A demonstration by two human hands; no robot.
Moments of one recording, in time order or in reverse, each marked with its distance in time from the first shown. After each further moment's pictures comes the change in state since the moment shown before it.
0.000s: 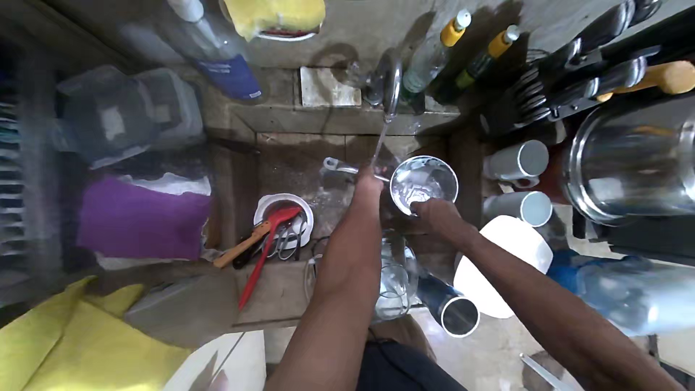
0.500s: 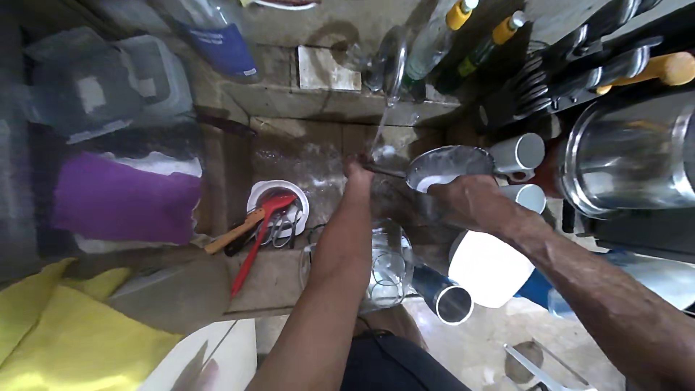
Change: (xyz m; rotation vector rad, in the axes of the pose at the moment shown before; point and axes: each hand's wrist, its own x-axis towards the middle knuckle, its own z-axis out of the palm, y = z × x) left_hand 0.020 -0.003 -0.020 -0.541 -0.058 0.099; right_hand -0.083 0.005 -0.074 -0.189 0.209 -0.186
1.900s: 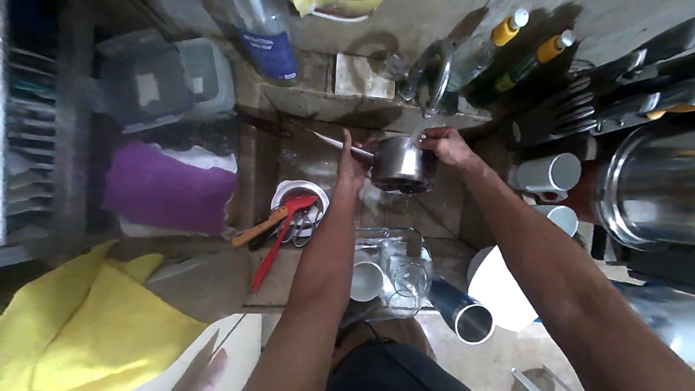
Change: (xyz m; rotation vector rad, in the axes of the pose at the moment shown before) left_hand 0.004 0.092 -0.019 0.442 -0.362 0.158; right_hand 0.180 0.021 0.019 1.172 0.240 -0.025
